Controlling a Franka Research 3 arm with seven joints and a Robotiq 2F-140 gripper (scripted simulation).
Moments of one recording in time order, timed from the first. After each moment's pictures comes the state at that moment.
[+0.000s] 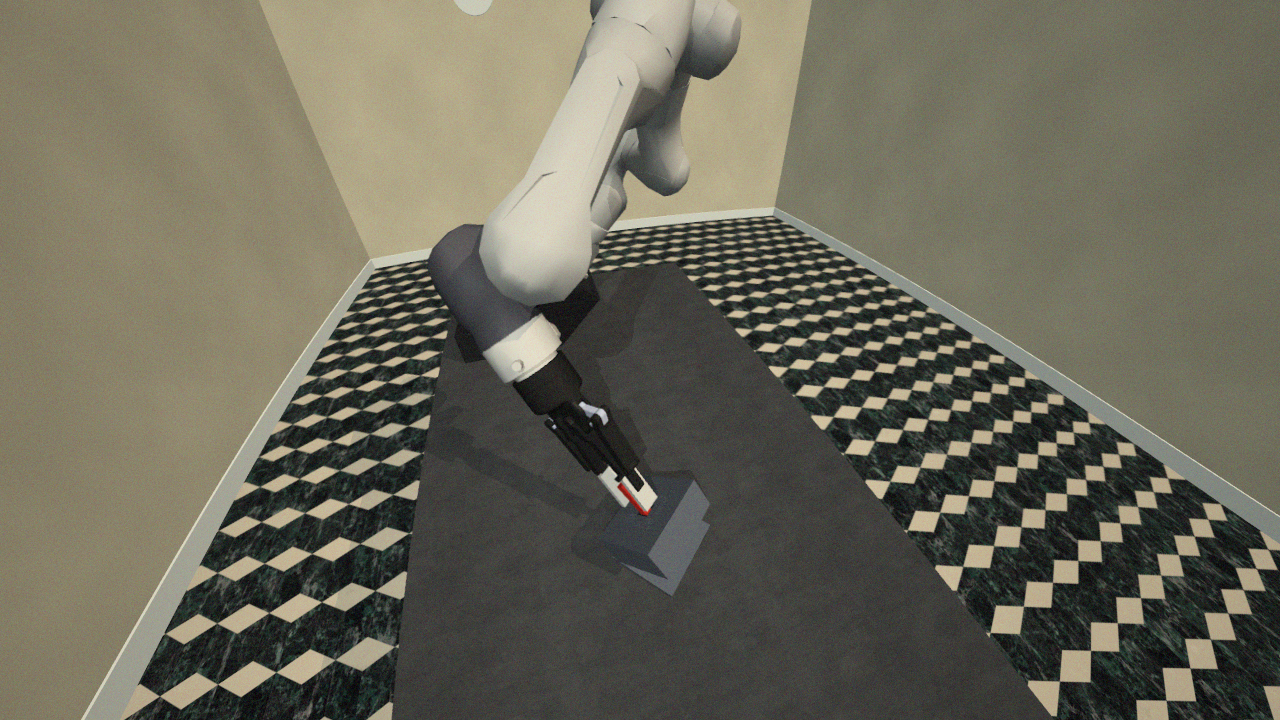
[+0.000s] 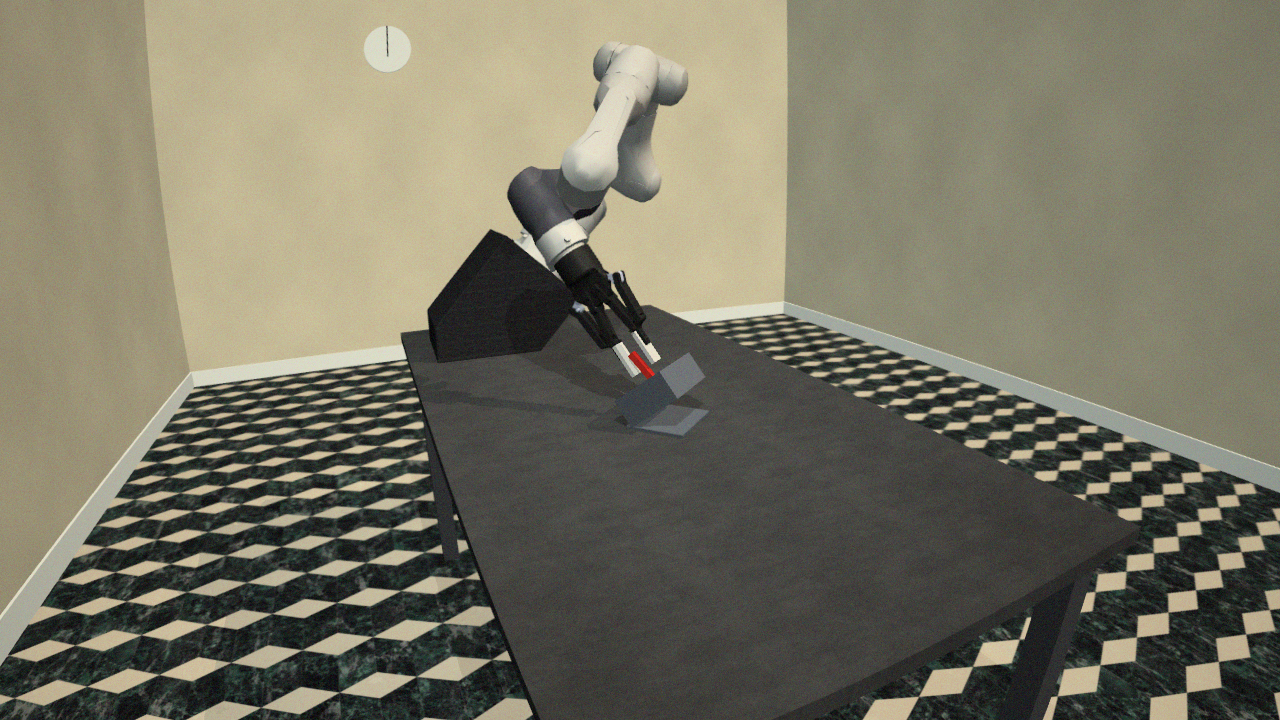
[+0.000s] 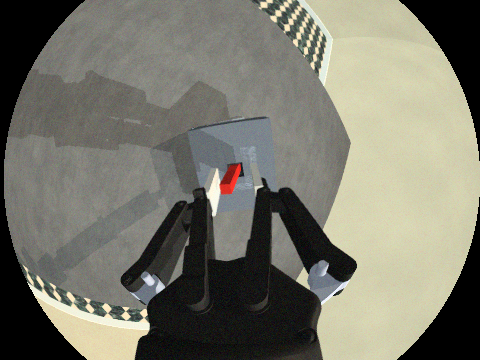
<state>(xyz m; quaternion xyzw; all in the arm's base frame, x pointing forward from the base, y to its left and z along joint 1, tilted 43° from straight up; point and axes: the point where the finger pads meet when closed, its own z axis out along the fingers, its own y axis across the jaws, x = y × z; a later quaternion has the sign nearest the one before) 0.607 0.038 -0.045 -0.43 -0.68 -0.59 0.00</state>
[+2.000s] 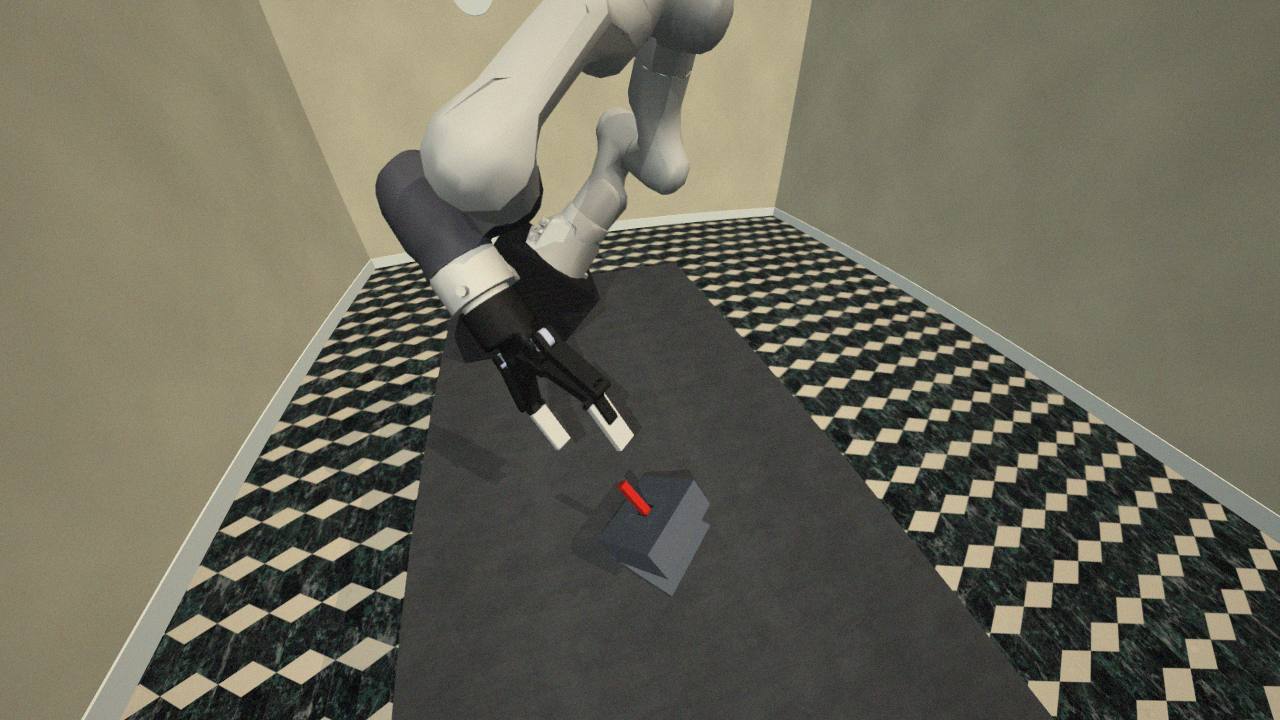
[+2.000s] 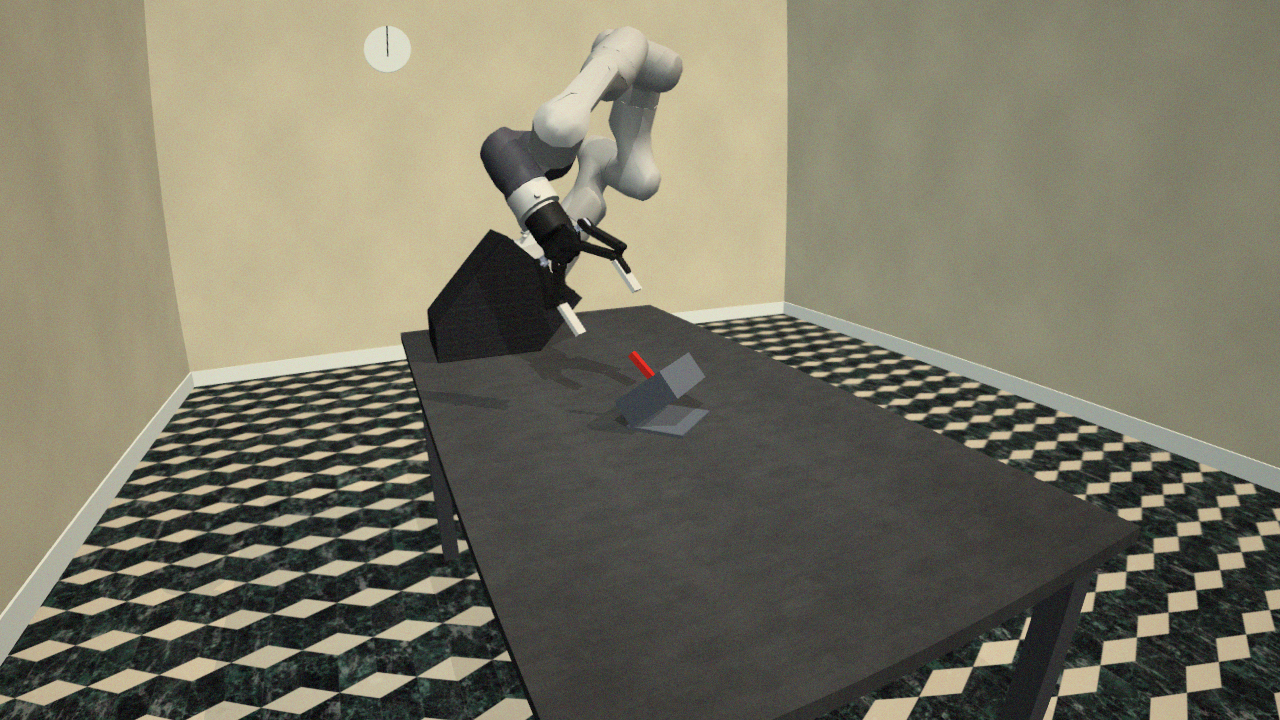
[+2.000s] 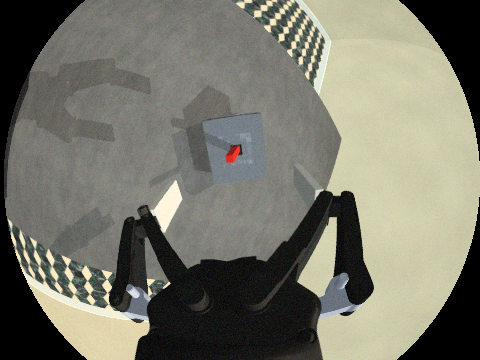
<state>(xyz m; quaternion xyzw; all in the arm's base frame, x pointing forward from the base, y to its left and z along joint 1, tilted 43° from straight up) 0.559 -0.043 -0.016 -0.43 -0.69 -0.59 0.00</state>
